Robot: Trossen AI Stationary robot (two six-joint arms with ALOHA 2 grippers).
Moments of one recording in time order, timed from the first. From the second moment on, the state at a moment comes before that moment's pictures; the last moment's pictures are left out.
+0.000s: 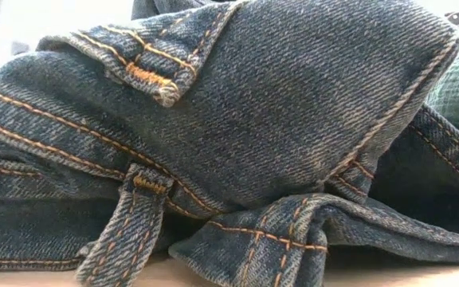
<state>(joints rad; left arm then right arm) 0.45 1.73 1.86 -1.04 0.01 -0.09 0.07 0.19 0.02 0.14 0.29 -0.06</state>
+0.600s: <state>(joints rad) 0.30 1.66 1.86 -1.18 -0.03 0.01 0.06 0.19 0.05 0.20 0.40 0.02</state>
